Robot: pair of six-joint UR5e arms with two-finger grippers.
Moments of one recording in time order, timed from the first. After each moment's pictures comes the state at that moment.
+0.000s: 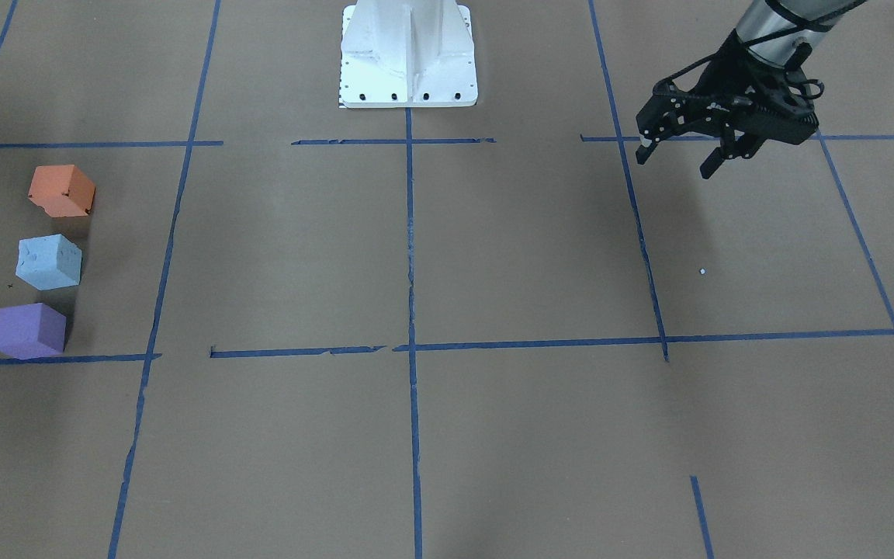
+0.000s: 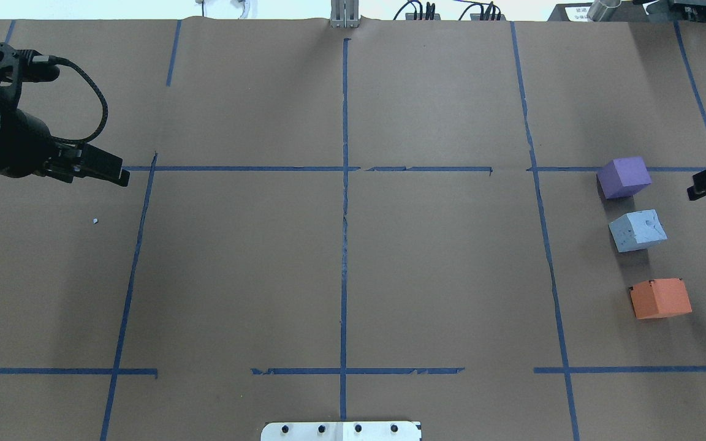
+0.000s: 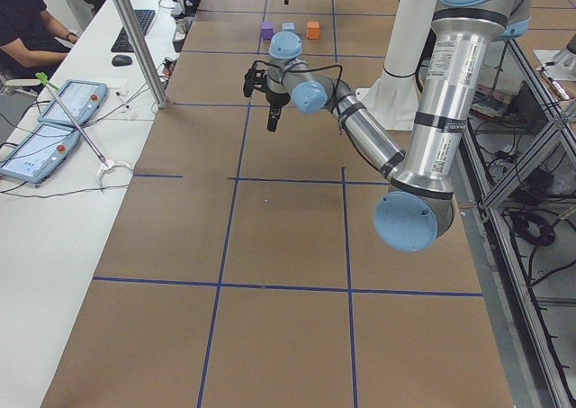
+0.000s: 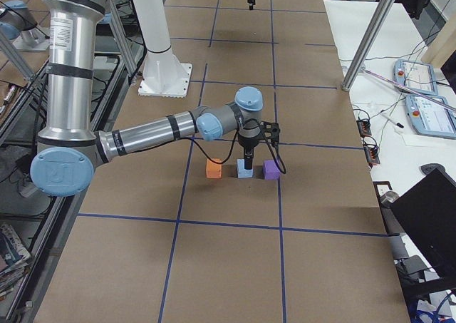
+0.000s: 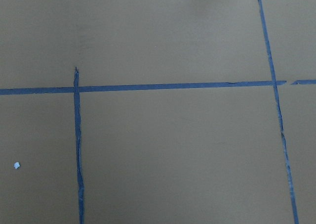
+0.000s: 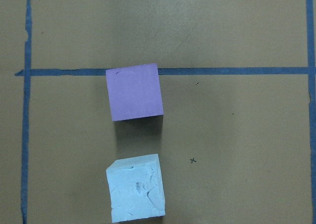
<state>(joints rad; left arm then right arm) -0.95 -1.75 -2.12 -1.66 -2.17 -0.78 1.26 -1.69 1.94 -1.41 2.28 0.53</state>
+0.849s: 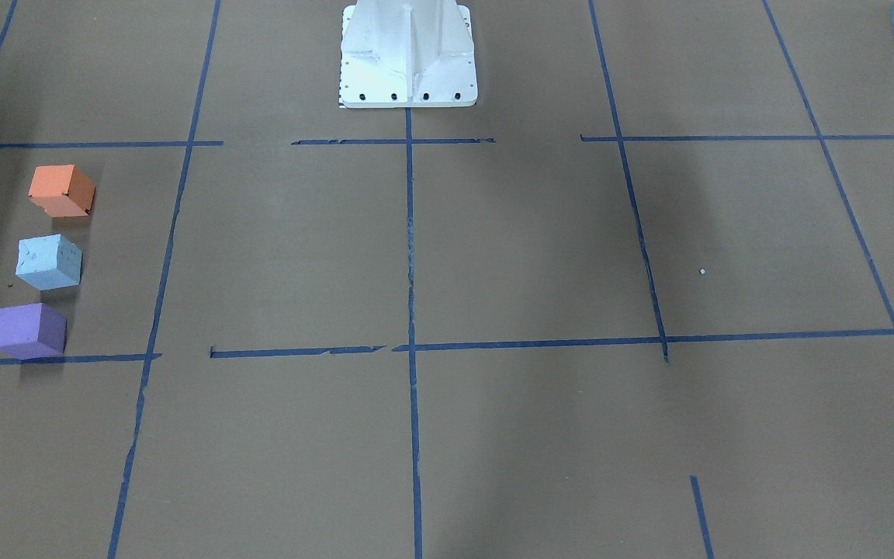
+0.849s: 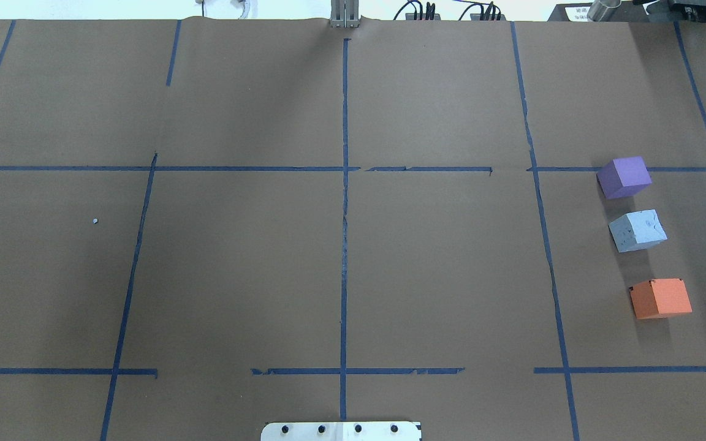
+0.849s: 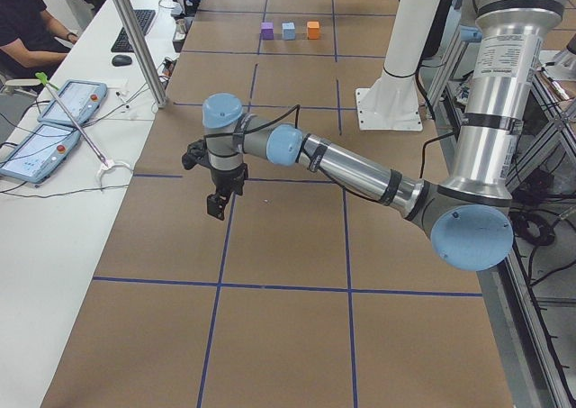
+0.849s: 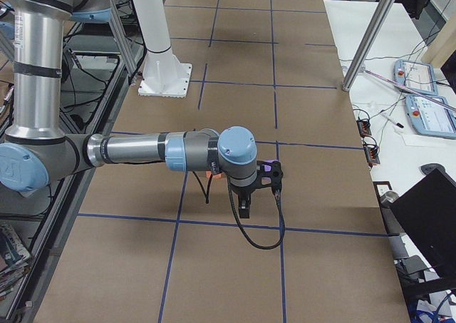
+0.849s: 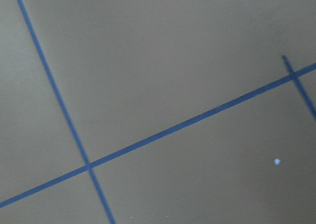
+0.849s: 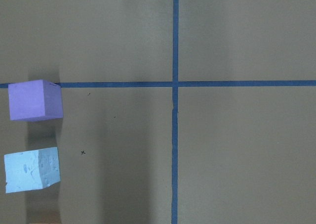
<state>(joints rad) -1.44 -1.70 -1.79 -1.43 -2.29 0.12 1.67 -1.70 1.83 -1.64 2.39 -0.03</state>
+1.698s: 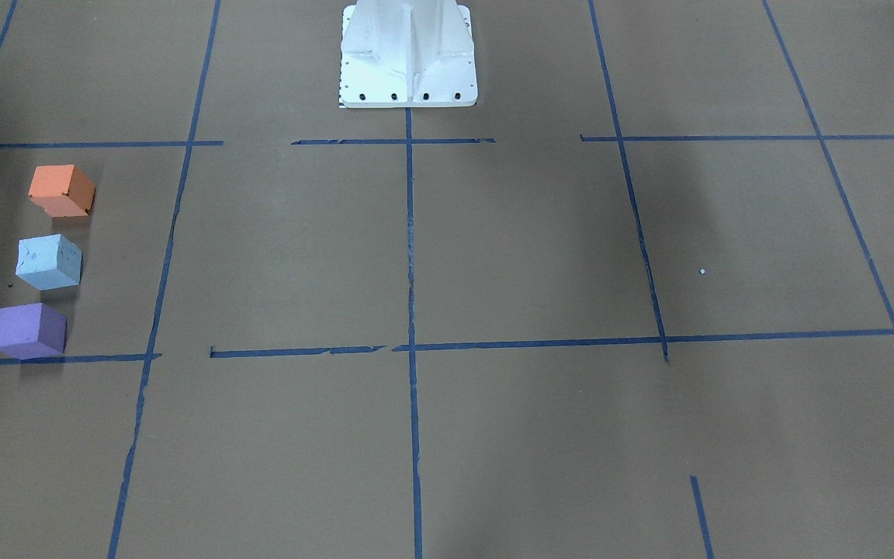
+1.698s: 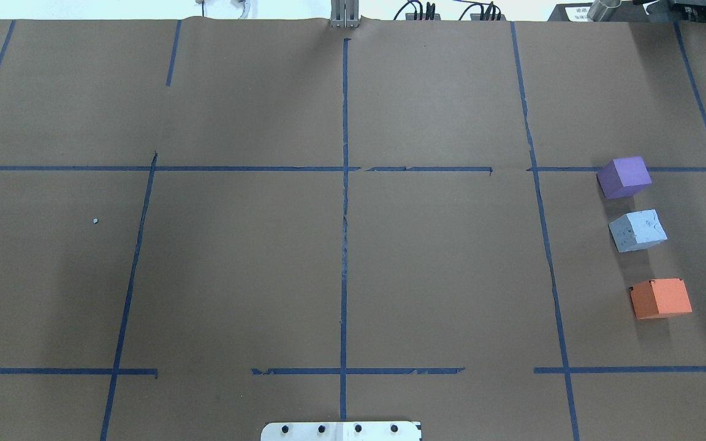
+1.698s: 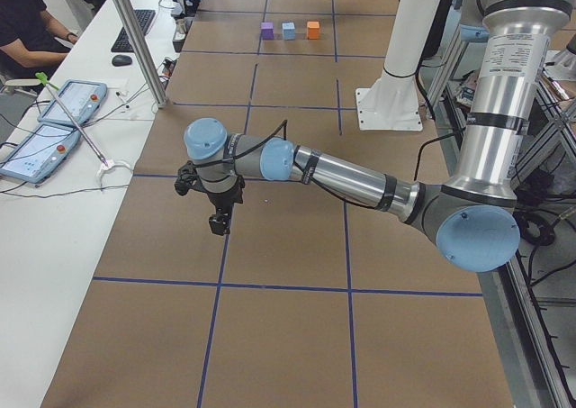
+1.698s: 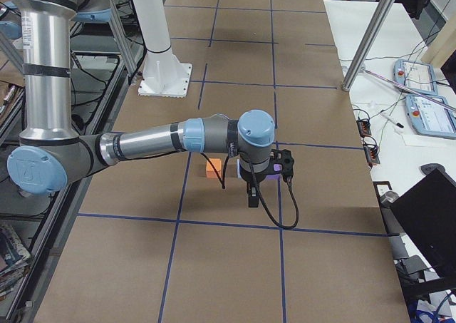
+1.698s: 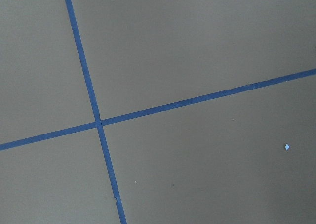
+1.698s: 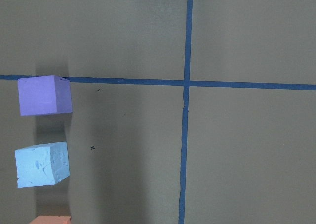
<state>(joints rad) -1.48 -1.71 -1.74 -1.37 -2.40 0.11 1.62 -1.62 1.86 -1.79 2.35 -0.06</state>
